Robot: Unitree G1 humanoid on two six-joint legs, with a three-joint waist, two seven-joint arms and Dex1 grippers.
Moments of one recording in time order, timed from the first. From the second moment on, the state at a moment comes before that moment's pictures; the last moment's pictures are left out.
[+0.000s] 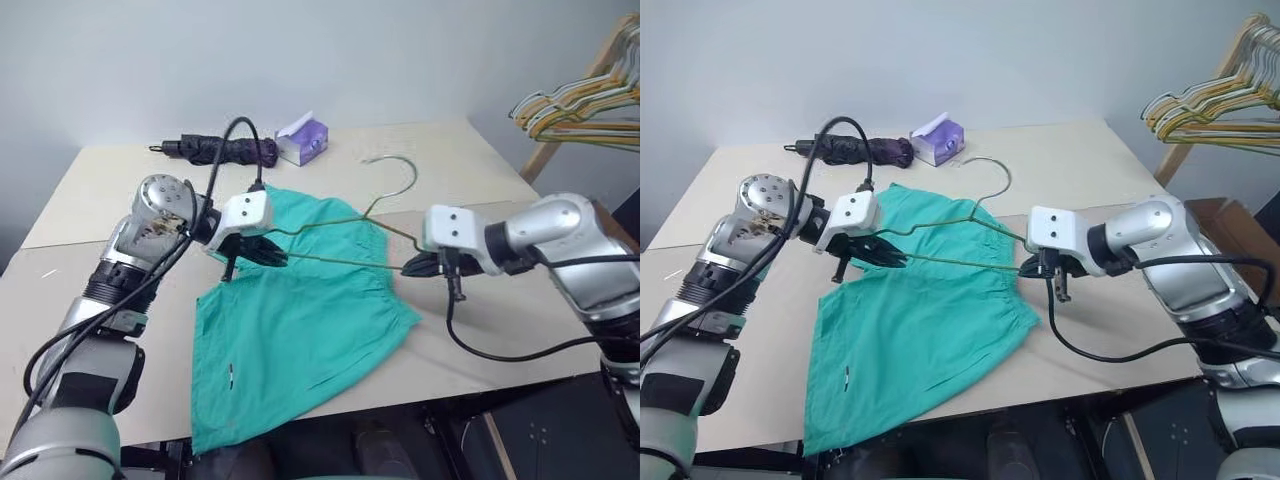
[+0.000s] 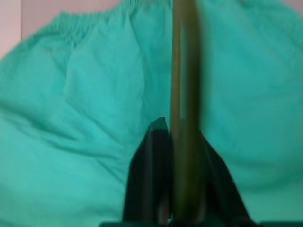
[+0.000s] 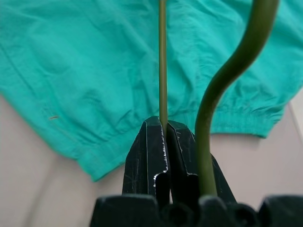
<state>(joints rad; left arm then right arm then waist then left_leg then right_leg) -0.91 0.68 -0.28 0.43 -0.10 0.15 -1.52 -0.67 -0.97 0.28 -0.19 0.20 0.58 1.26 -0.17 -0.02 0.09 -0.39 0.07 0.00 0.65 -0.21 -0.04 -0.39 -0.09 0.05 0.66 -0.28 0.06</state>
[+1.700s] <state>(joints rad) -0.59 0.74 0.00 0.02 -0.51 0.55 -1.34 -0.37 -1.05 0.04 0.16 0.60 1.23 1.25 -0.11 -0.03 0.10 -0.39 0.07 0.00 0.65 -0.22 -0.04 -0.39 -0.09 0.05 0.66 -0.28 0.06</state>
